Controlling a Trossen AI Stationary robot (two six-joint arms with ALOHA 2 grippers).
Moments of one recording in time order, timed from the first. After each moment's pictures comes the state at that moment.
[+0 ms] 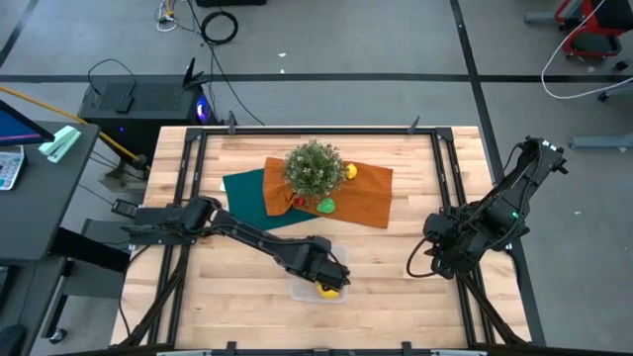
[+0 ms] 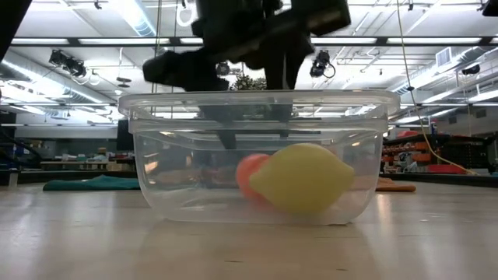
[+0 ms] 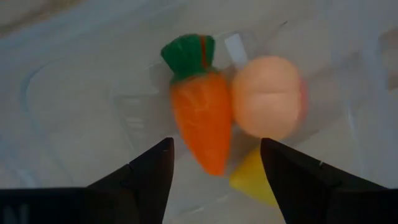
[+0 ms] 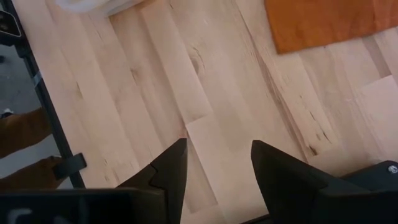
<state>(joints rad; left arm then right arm) -0.36 2.20 1.87 -0.98 -0.15 -1.44 0.78 1.04 1.10 -1.31 0.24 1.18</state>
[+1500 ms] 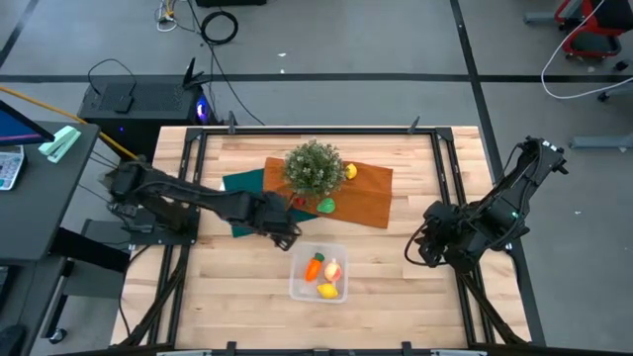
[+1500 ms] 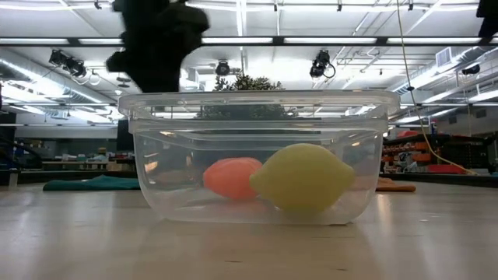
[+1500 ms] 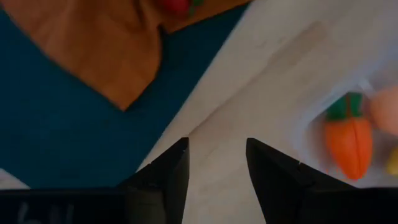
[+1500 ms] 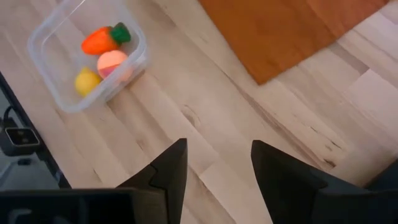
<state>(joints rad) -0.20 1.59 1.23 -0.93 -0.25 -1.04 0.77 1.04 1.10 -1.30 0.44 1.50</state>
